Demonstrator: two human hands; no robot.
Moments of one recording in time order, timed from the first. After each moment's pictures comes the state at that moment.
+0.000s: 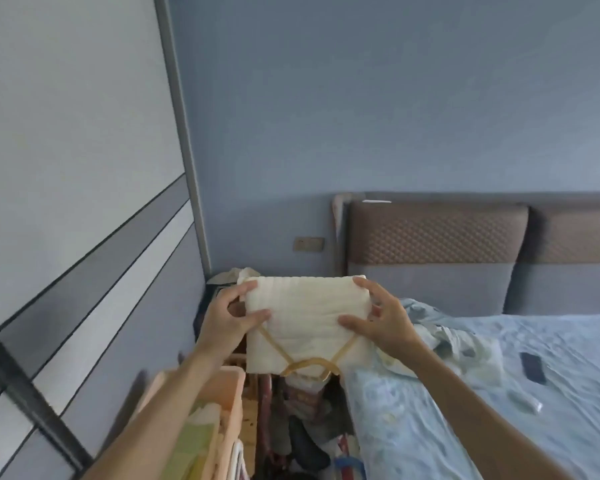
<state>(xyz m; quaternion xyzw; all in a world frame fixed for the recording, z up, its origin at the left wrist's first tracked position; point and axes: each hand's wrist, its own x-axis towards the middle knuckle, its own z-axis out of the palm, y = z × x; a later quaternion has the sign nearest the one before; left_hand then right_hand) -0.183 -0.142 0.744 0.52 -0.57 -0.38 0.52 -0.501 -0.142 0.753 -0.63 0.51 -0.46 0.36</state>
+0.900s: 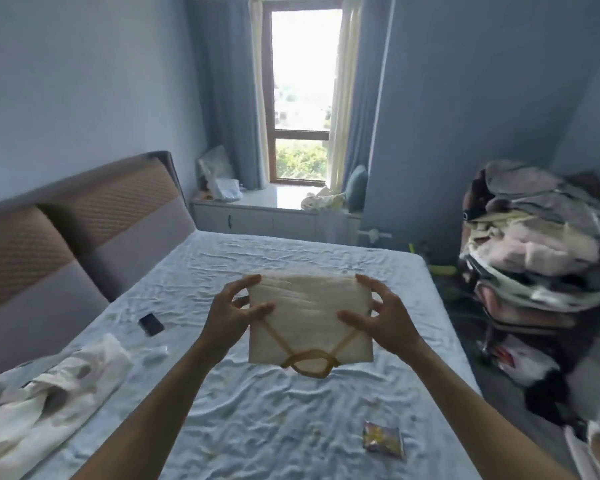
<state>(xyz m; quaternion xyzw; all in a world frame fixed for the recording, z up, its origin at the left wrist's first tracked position) -0.894 0.151 0.738 0.03 -0.72 -0.67 0.16 -0.954 0.467 0.745 -0.17 0.78 -0.60 -0.04</state>
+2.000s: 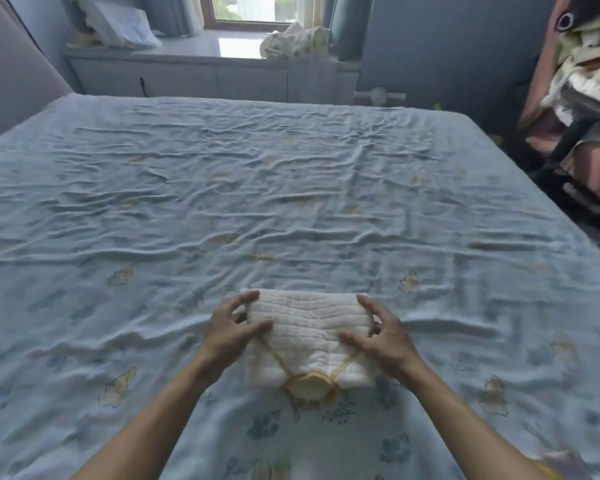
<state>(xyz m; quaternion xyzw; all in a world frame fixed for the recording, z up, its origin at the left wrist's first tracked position) -1.268 0.062 0.076 0.12 -0.75 -0.65 -0.05 -1.277 0.379 0.076 0.02 0.83 -0.56 0.10</state>
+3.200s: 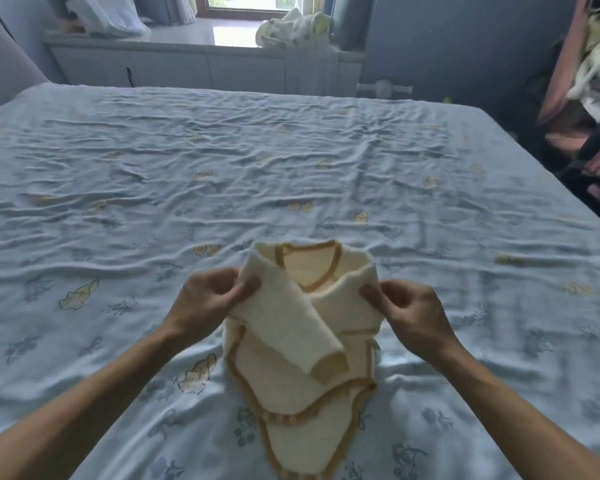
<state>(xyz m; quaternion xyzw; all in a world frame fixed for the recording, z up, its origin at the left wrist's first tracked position) -1.362 0.051 0.119 -0.02 -0.84 -0.55 0.02 -1.360 0.386 0.128 -0.05 0.82 -0.58 0.01</state>
